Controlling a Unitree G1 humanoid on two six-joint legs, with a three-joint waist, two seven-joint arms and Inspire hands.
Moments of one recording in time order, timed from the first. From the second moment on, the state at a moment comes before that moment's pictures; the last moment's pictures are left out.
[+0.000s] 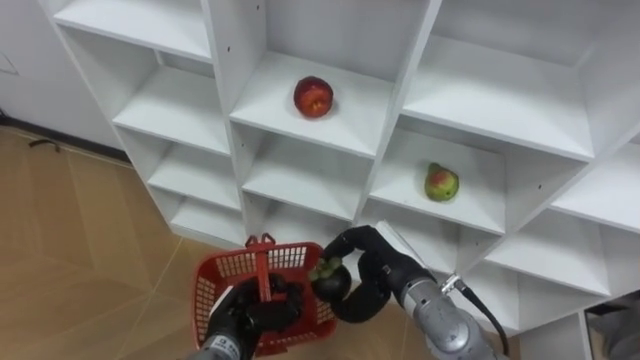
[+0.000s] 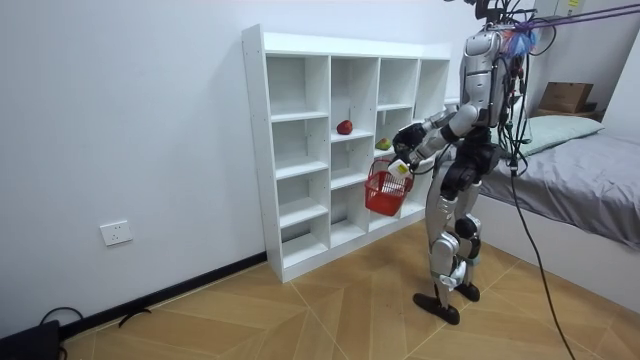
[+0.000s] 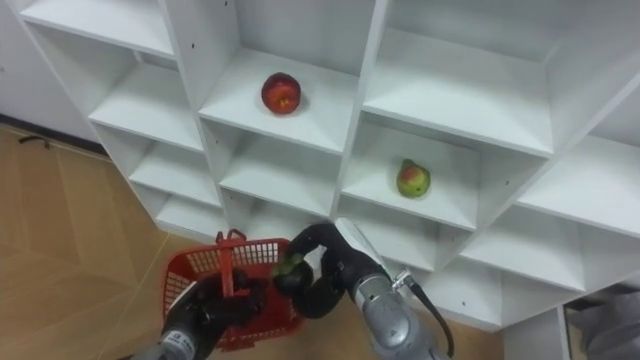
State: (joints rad) left arm 0.08 0.13 -0.28 0.56 -0.51 0.04 -0.02; right arm -0.03 -0.21 0.41 0.30 -0.32 0.09 0.05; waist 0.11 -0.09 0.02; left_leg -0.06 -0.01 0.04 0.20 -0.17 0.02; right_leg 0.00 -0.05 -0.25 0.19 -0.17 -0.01
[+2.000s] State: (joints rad) left arm 0.07 0.10 -0.33 0.62 -0.47 0.04 -0.05; right arm -0.11 -0.15 0.45 0.40 -0.32 0.11 0.04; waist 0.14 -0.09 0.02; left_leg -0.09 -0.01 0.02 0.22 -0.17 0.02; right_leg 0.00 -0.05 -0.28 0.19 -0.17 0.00
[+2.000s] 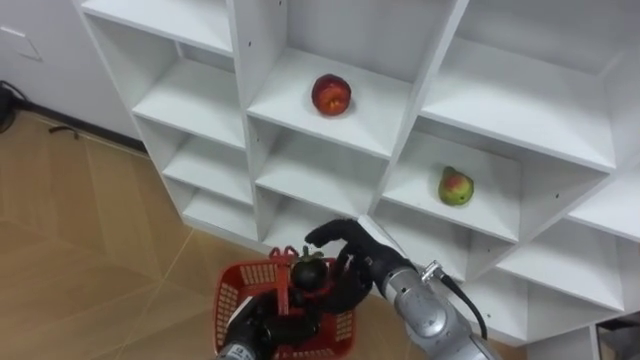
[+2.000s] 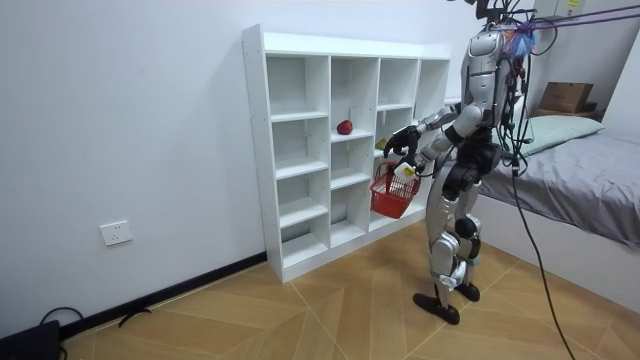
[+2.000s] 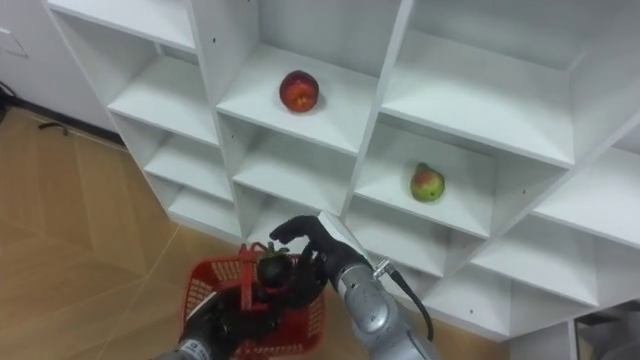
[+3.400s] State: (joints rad) left arm 0.13 0.18 -0.27 0.68 -0.42 0.06 -0.10; right arm -0.28 -0.22 0.37 0.14 -0.33 0.09 -0.07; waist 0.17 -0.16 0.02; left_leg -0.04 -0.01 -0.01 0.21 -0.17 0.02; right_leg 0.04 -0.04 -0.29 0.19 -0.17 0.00
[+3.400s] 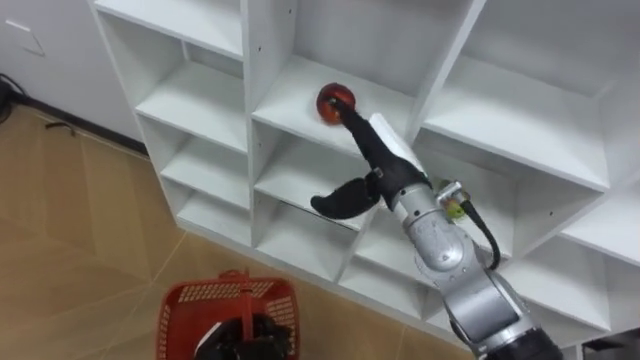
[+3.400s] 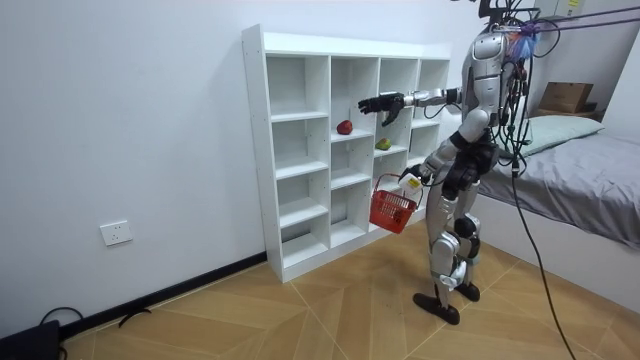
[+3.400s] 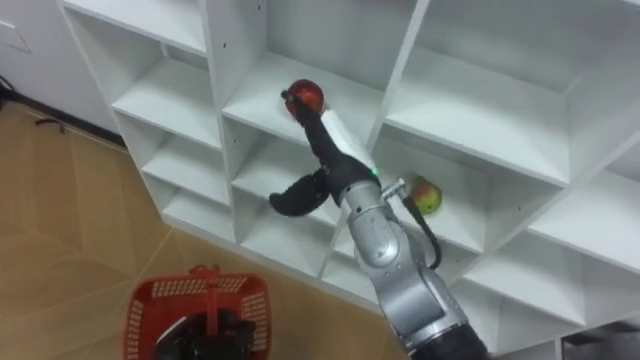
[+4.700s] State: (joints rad) left arm 0.17 0.21 -0.11 0.61 -0.34 0.08 -0.14; right arm -0.58 -0.34 0.36 0.52 -0.43 0.18 -0.14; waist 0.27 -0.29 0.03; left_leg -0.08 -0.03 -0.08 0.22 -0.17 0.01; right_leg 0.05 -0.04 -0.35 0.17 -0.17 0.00
